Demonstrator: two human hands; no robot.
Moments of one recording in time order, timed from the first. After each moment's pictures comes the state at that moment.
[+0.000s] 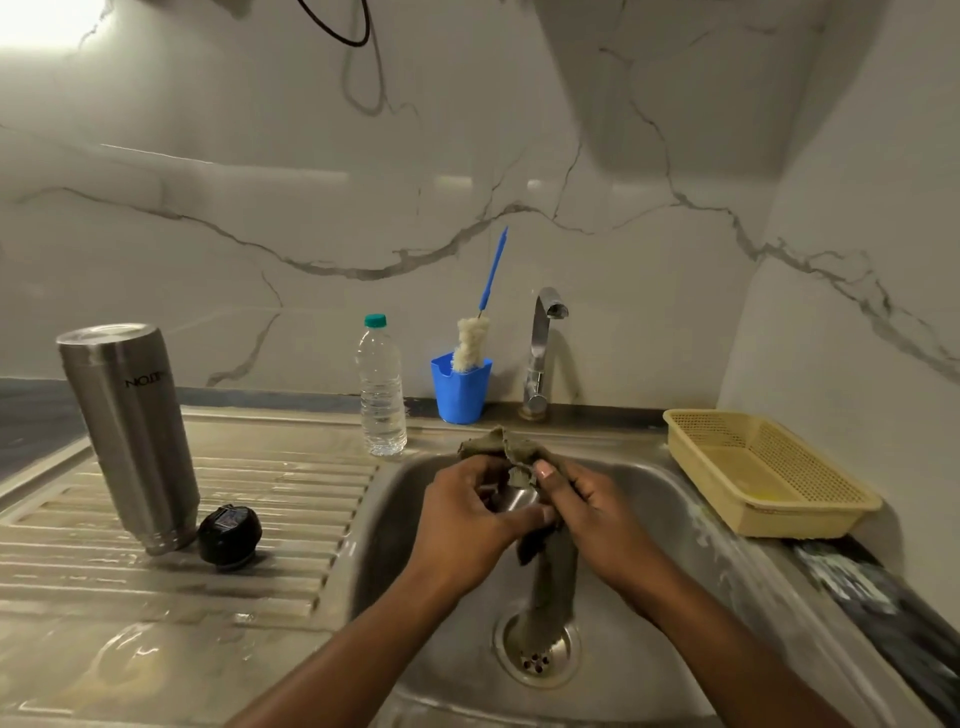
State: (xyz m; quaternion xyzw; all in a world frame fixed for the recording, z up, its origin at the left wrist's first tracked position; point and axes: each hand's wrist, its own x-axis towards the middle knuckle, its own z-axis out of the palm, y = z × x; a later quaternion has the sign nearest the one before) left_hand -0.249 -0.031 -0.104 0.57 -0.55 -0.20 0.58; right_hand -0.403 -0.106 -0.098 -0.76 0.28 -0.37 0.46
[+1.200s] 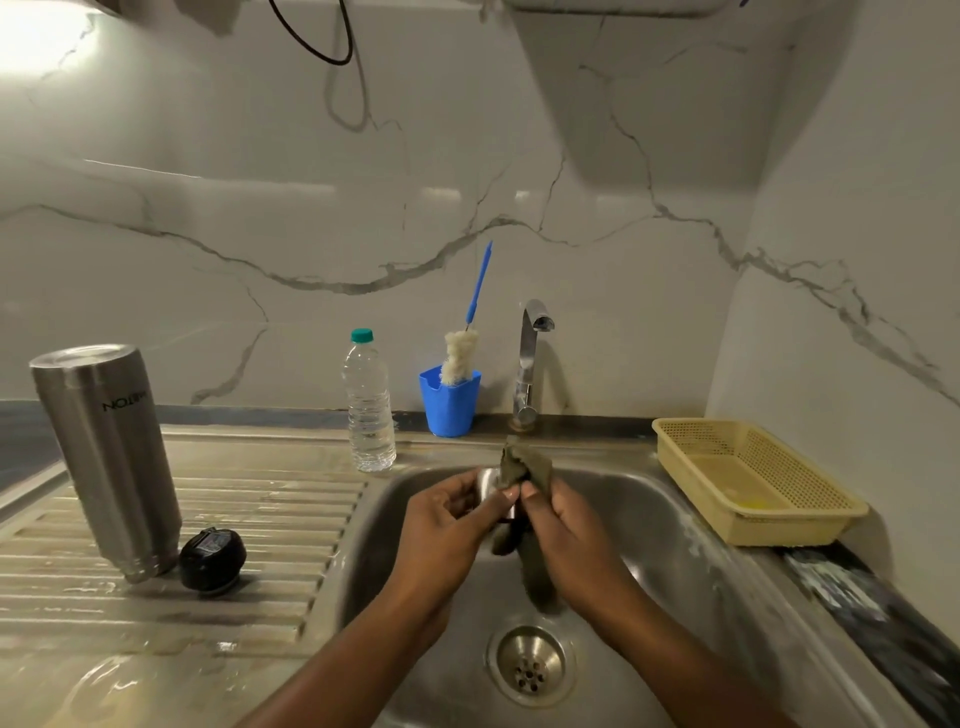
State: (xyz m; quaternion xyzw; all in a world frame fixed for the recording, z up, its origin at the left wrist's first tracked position) left_hand -0.250 -0.029 -0.103 0.48 -0.44 -0.38 0.66; right_hand -0.386 -0.094 -0.104 -0.72 0.34 -0.41 0.44
